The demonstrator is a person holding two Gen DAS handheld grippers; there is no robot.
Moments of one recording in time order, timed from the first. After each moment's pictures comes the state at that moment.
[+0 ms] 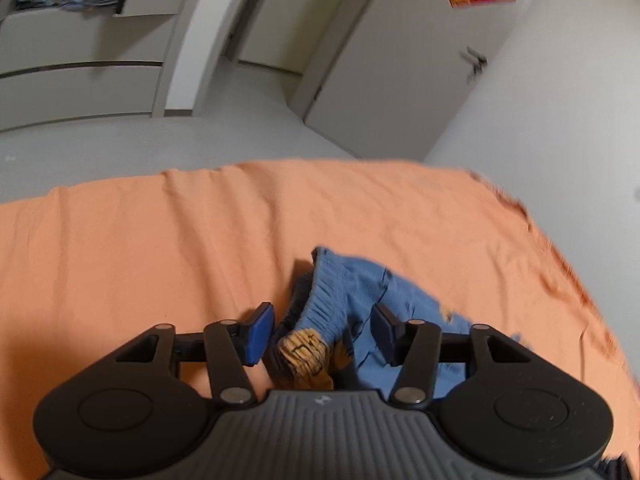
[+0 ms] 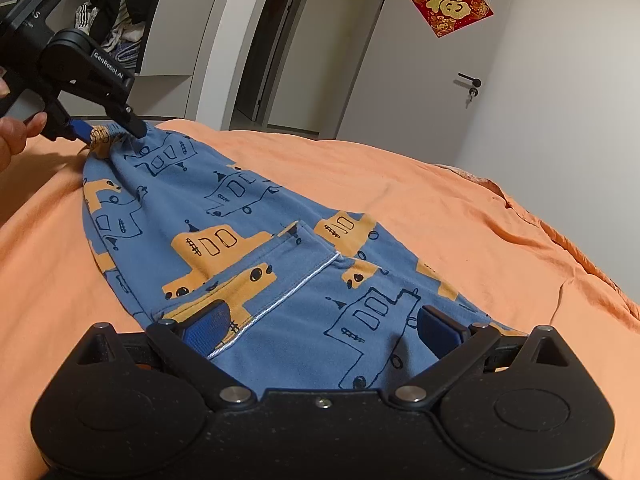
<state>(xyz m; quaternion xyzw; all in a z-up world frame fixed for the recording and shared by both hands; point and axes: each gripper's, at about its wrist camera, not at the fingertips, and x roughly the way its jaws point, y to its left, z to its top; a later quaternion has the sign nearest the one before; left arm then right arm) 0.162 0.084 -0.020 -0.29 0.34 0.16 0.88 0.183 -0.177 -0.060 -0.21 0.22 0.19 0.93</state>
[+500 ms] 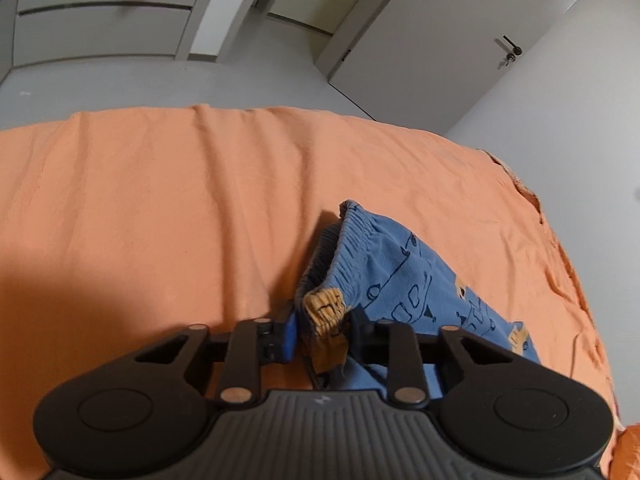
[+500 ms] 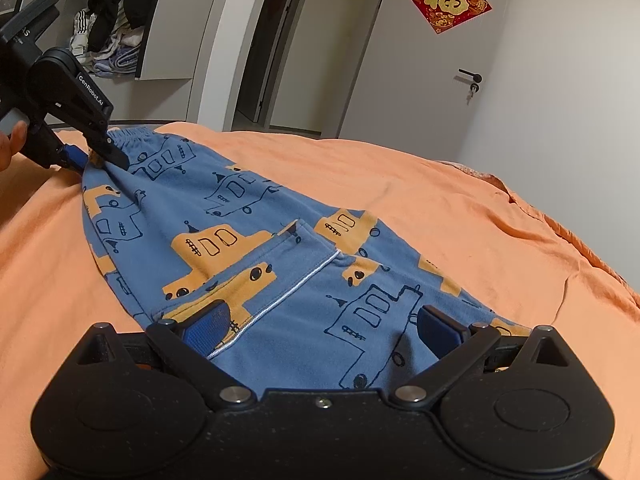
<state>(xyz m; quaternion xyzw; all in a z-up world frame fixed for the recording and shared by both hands) 0.152 0.091 -0.033 -0.36 0.37 0.18 0.84 0.184 -0.179 -0.060 -0.20 0.23 0.19 0.94</state>
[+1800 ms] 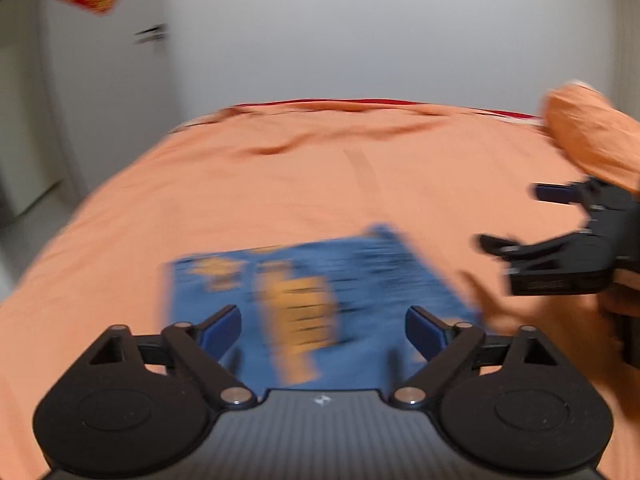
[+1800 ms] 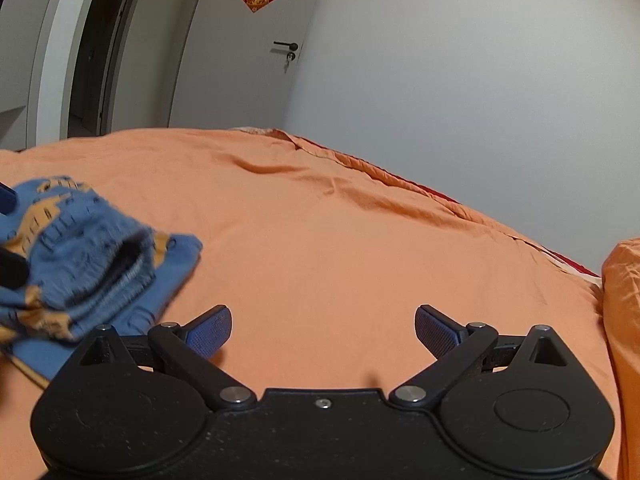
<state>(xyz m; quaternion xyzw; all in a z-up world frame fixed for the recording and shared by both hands) 0.203 -0.198 0.011 0.06 0.36 -0.11 0.93 0.175 -0.386 -0.042 -0.13 0.22 -0.04 0.97</state>
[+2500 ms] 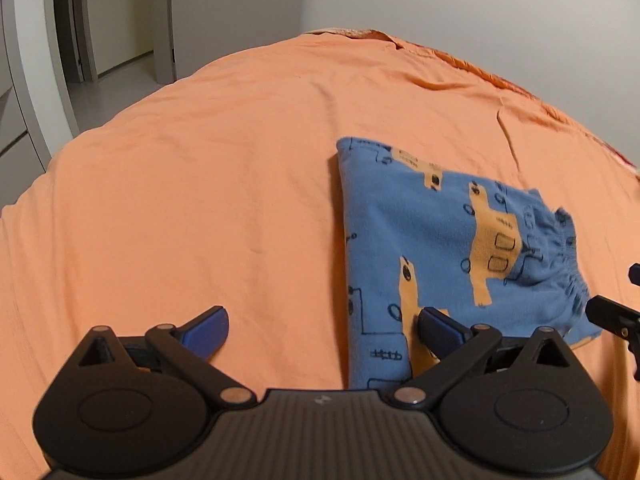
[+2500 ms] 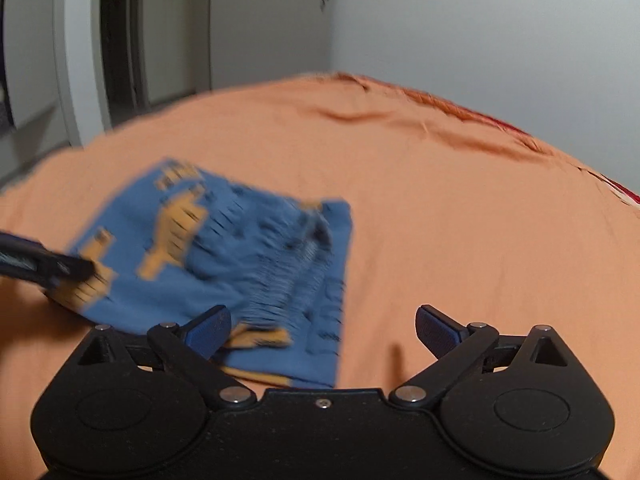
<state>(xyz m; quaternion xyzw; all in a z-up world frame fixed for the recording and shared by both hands) 0.201 -0.098 -0.027 -0.07 0.45 0.01 0.89 0.153 -0.297 -0.016 -0.04 0.33 0.03 0.94</state>
